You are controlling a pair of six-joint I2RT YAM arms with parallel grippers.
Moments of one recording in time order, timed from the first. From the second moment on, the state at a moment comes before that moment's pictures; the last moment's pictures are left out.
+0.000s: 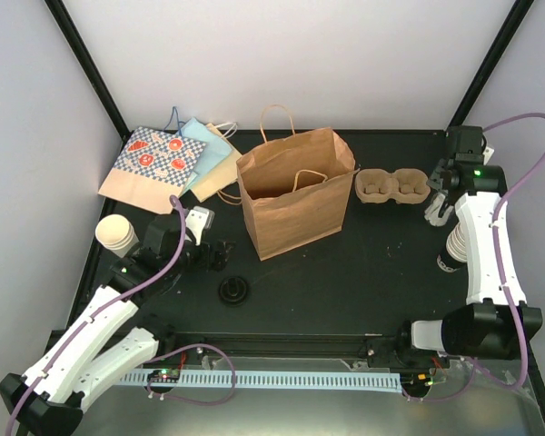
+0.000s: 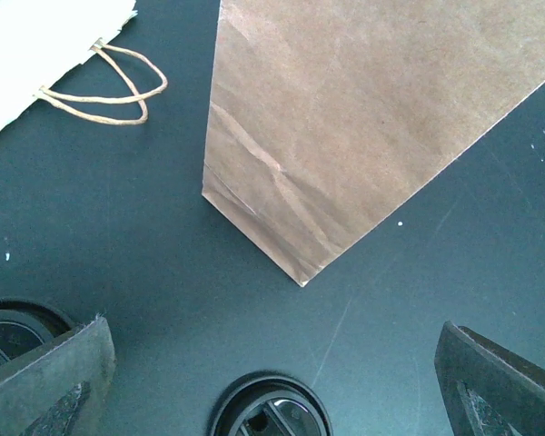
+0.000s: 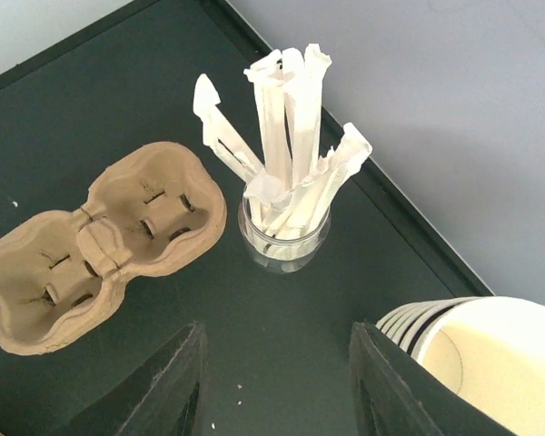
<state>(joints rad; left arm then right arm) -0.50 0.72 0.72 -0.64 0.11 -0.25 -0.07 1.33 1.45 -1.04 0.38 0.44</state>
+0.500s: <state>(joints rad) -0.50 0.72 0.72 -0.64 0.11 -0.25 -0.09 1.43 1.46 -1.02 0.37 0.48</state>
